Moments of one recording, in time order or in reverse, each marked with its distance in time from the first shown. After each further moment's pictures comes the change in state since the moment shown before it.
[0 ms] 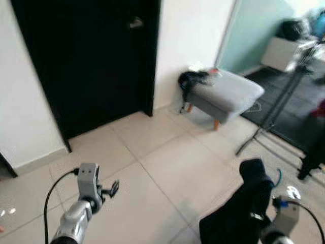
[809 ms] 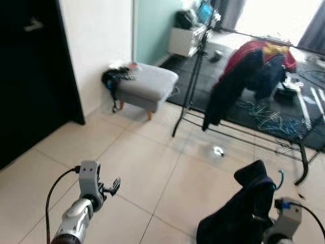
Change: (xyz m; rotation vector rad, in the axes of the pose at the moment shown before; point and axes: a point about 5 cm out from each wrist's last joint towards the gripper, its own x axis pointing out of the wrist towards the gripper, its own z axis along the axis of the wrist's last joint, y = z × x) left arm 0.002 -0.002 0.001 0.007 -0.008 0.000; right arm -0.001 -0.005 0.000 0.004 0.005 -0.010
